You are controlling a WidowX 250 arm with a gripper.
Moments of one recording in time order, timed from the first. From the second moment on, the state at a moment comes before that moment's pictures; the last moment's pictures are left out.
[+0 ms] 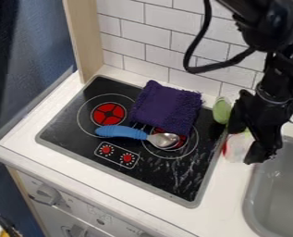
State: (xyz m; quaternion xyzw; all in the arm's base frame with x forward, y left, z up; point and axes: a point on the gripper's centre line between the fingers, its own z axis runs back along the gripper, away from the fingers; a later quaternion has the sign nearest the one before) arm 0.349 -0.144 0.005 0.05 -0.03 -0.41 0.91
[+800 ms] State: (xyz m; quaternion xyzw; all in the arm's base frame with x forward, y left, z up) arm 0.353 -0.143 -0.011 0.06 -0.03 -0.43 0.90
